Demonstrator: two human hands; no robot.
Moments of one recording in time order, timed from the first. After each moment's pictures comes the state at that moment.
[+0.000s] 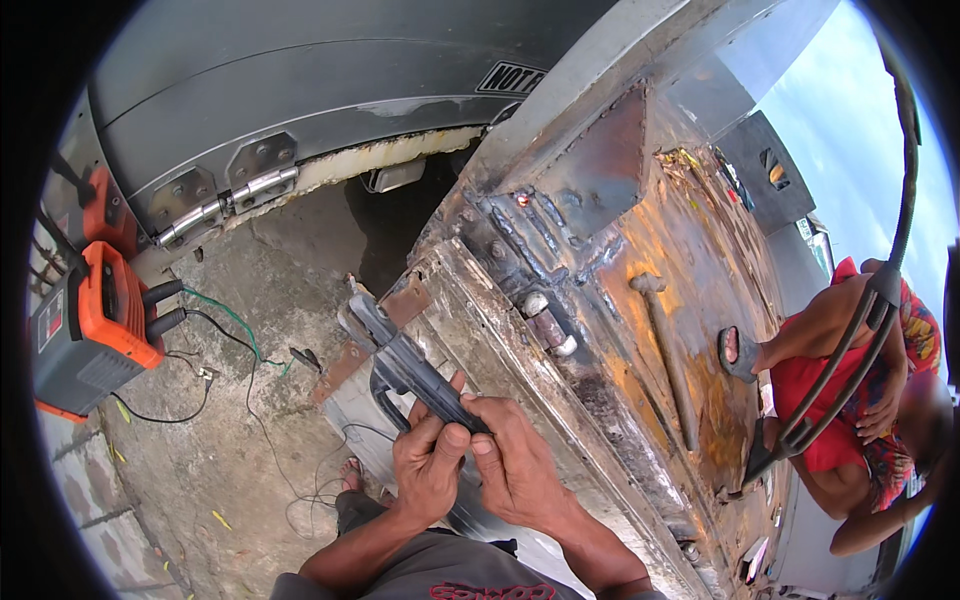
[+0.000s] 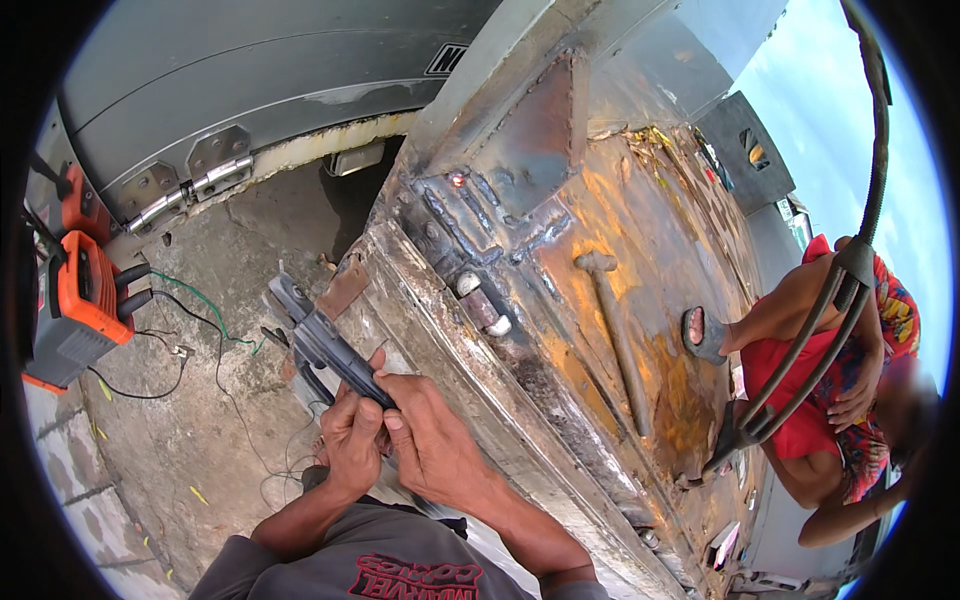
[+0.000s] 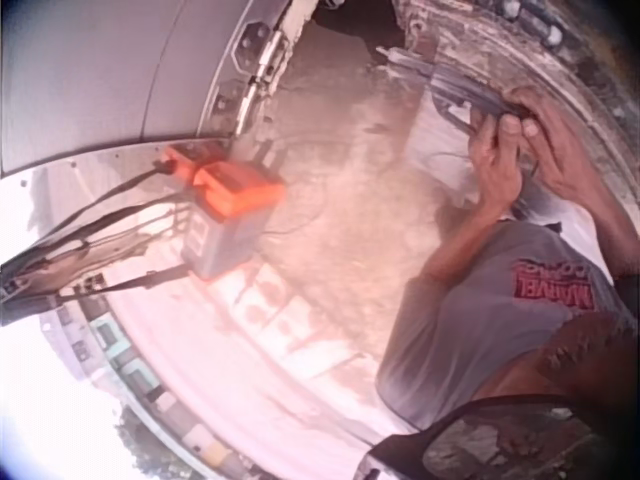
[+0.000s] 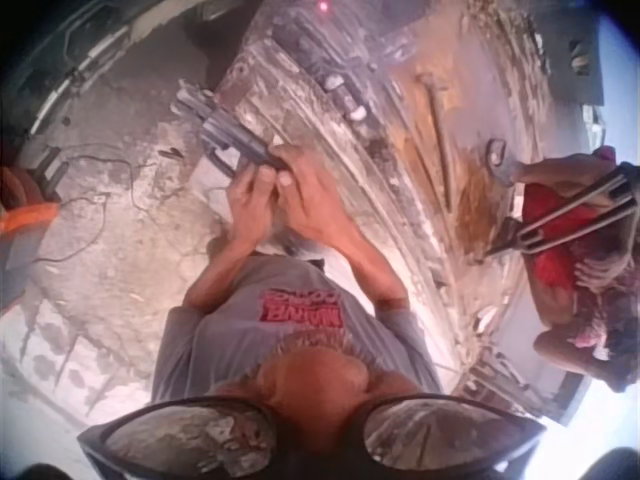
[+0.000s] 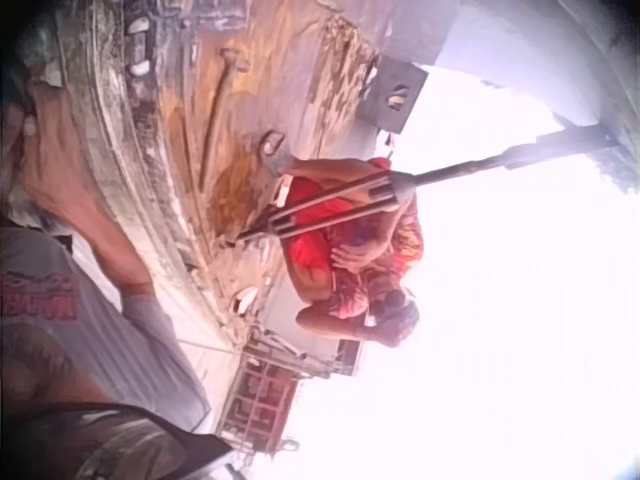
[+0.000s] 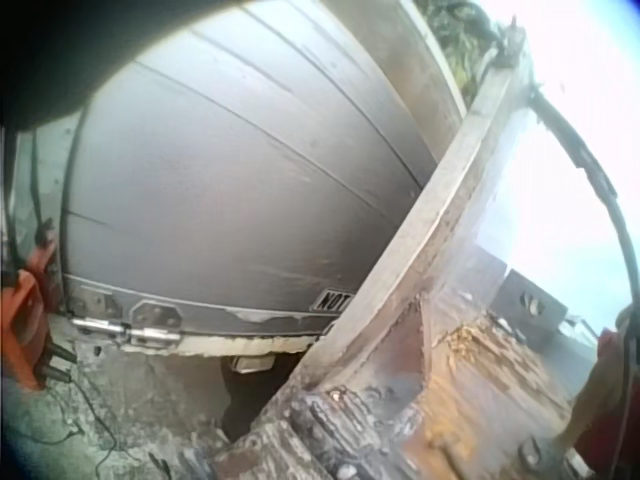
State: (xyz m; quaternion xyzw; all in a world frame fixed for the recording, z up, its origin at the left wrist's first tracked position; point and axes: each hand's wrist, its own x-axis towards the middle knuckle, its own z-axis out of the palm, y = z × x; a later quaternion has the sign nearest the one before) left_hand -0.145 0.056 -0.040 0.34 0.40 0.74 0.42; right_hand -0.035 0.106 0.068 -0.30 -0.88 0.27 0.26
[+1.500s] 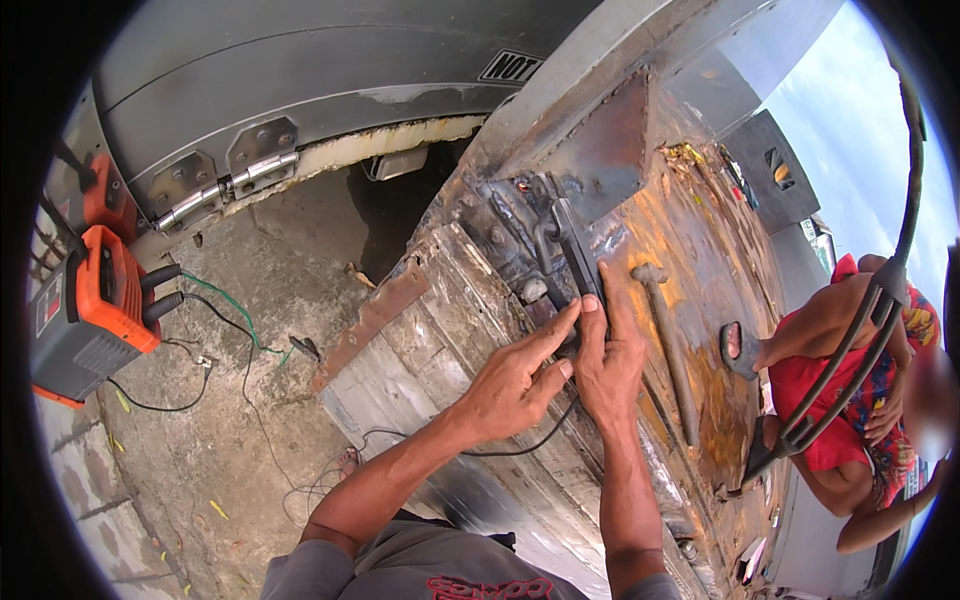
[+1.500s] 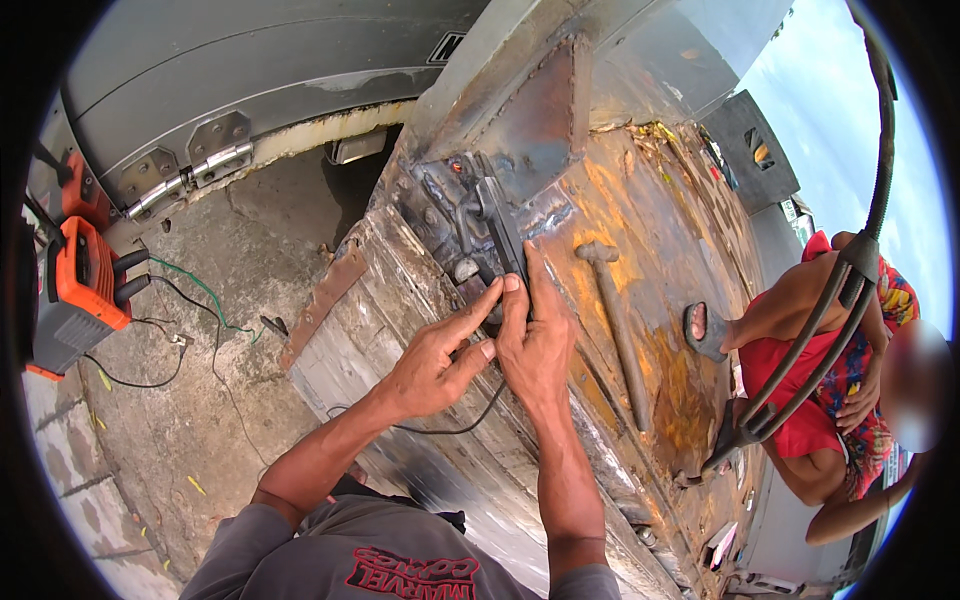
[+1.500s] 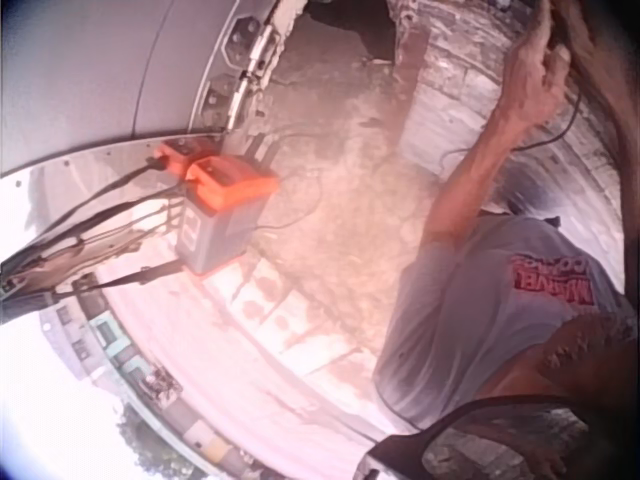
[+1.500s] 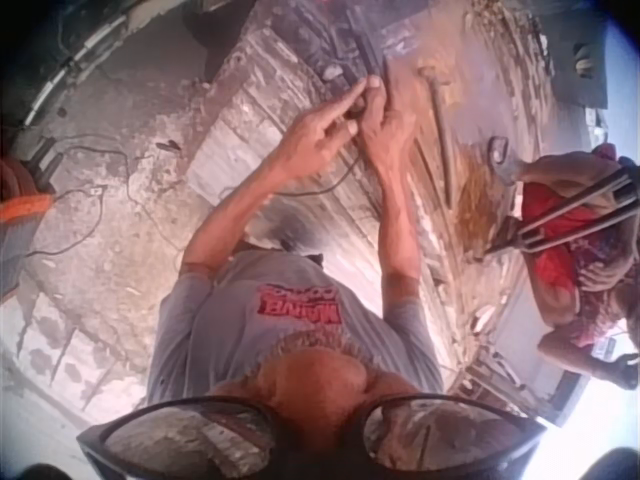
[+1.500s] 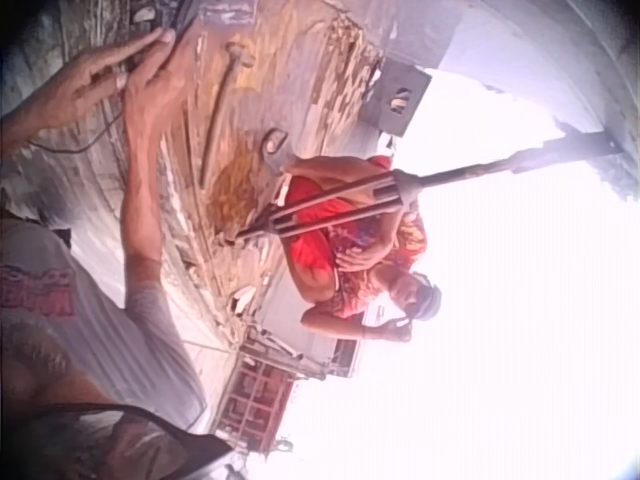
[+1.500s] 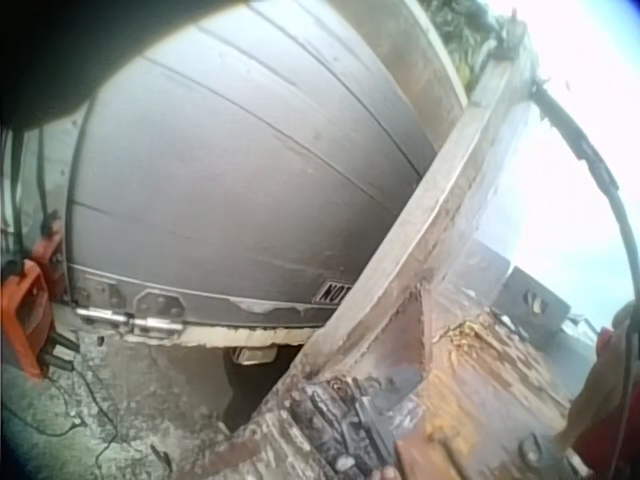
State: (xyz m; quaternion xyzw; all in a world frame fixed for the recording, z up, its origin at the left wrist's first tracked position) left_hand -0.123 0.162 0.003 0.57 0.30 0.64 0.43; right_hand -0.003 0.207 0.094 -0.49 -0.79 0.08 0.36
